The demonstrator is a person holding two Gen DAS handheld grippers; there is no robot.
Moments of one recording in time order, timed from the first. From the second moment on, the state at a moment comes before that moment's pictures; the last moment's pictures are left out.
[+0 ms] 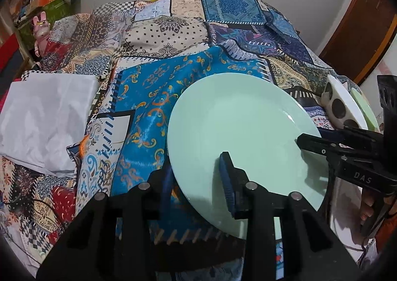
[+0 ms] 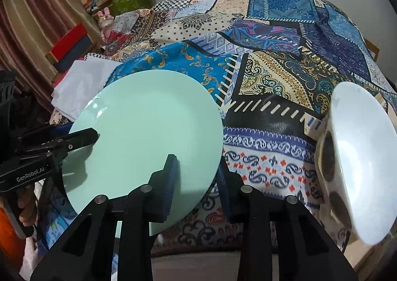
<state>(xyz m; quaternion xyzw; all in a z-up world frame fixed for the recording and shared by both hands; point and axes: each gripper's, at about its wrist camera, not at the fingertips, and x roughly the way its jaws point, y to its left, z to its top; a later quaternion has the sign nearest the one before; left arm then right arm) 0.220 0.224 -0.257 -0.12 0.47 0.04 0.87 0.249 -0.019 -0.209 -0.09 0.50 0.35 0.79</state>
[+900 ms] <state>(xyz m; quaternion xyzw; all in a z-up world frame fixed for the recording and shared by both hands) 0.151 0.147 -0.146 -0.09 0.40 0.01 0.91 0.187 -0.099 -0.116 -0.04 0.41 0.34 0.84</state>
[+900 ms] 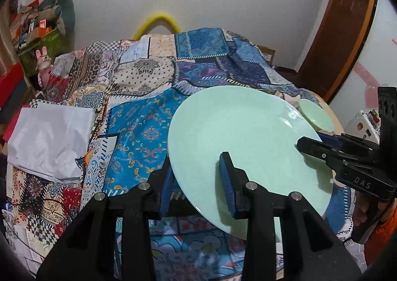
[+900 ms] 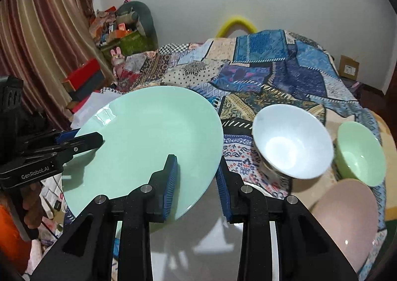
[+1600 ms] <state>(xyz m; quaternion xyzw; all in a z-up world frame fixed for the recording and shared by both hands) 0.129 0.063 -0.145 -0.08 0.41 -0.04 0.91 0.154 -0.182 -0.116 -0.01 0.41 0.31 0.86</state>
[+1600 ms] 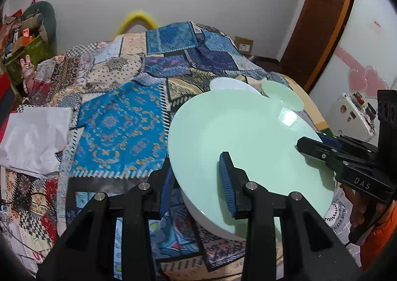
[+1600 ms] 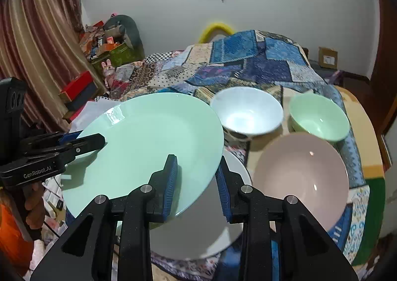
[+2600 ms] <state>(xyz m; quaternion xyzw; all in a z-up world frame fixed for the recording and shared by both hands) 0.143 0.056 -0.221 -0.09 0.49 -0.05 0.87 0.141 -0.200 -0.176 0.02 0.48 0.29 0.83</state>
